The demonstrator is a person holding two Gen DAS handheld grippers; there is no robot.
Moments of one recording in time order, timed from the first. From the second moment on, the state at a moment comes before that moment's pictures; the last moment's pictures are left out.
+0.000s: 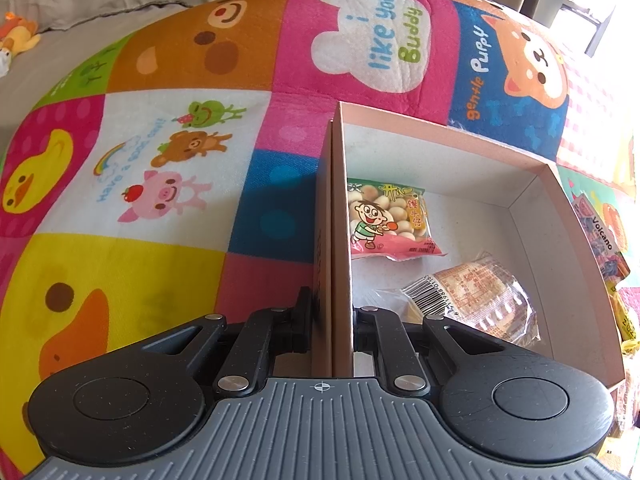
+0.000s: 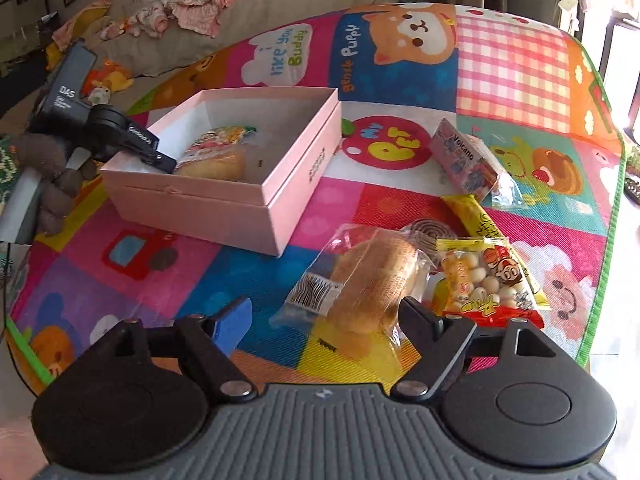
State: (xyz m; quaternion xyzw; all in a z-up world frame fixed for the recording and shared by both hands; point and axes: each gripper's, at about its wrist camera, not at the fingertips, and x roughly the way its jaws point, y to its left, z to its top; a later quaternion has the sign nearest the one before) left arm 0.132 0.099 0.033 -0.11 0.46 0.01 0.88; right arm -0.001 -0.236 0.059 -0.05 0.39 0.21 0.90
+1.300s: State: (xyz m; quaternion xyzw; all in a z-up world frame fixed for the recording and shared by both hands) left arm 0.131 0.097 0.032 -0.10 0.45 0.01 0.89; right arm -0.017 -0.203 0.125 -0.06 0.35 0.31 0.88
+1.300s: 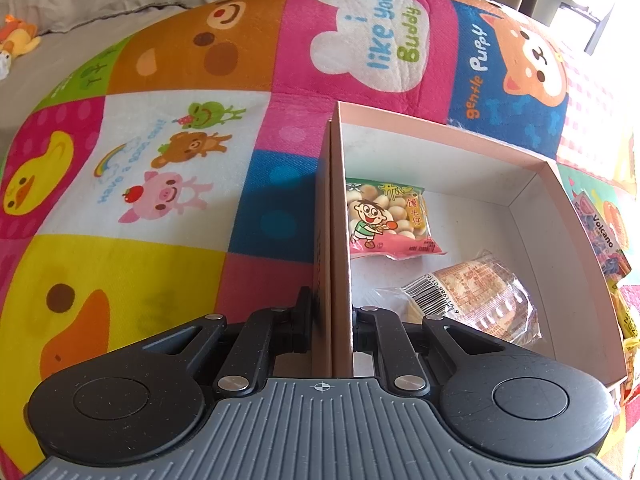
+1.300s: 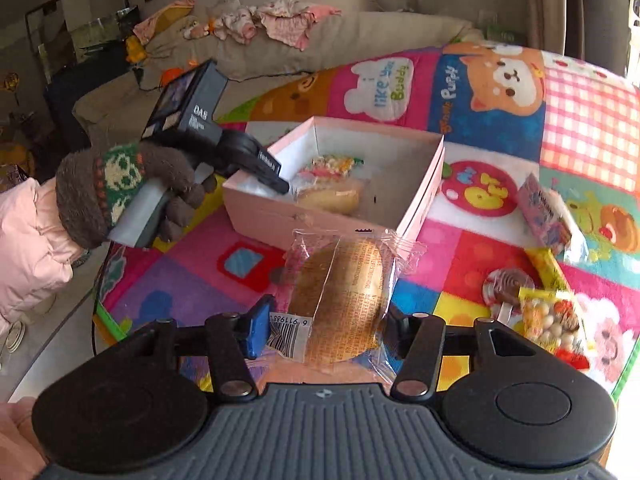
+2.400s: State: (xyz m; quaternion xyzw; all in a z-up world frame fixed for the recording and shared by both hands) left arm 0.129 0.099 0.030 -0.11 0.45 0.01 0.89; right arm -0.001 -0.264 0.046 -0.07 0.32 0.07 0.94
